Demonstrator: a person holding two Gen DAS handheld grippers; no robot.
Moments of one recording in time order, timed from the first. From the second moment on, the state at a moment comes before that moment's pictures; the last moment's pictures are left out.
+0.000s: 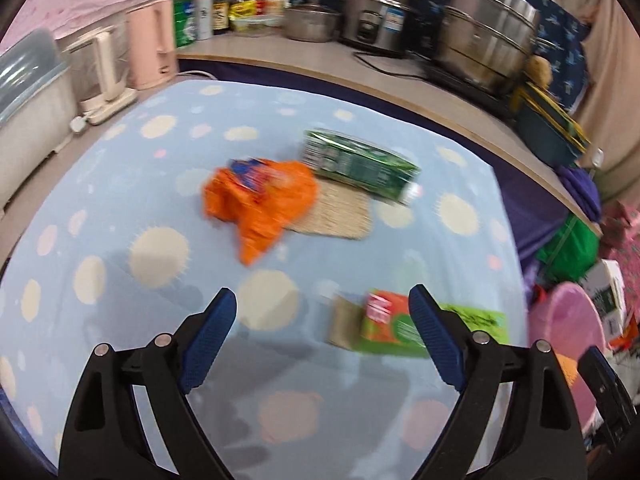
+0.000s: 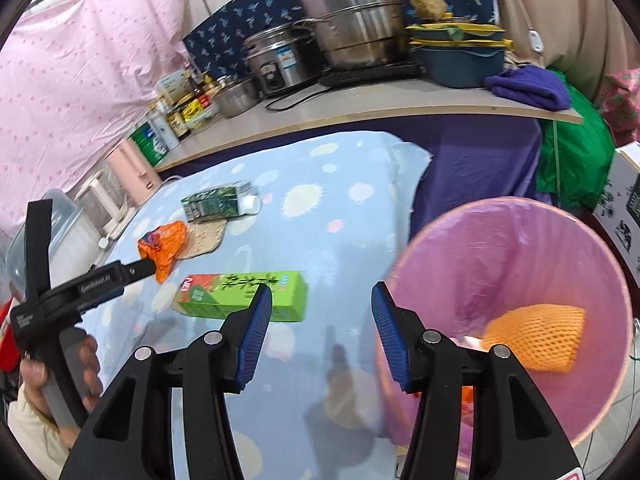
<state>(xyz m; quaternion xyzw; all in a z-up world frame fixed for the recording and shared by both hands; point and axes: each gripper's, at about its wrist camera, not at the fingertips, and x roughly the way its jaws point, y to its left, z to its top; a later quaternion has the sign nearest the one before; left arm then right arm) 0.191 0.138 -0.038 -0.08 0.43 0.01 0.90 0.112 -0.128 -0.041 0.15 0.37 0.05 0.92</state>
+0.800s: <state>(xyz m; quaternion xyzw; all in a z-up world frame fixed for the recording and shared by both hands) 0.272 0.191 -0.080 -0.05 0.45 0.01 0.89 0.220 -0.054 -0.066 0.12 0.41 0.10 0.90</state>
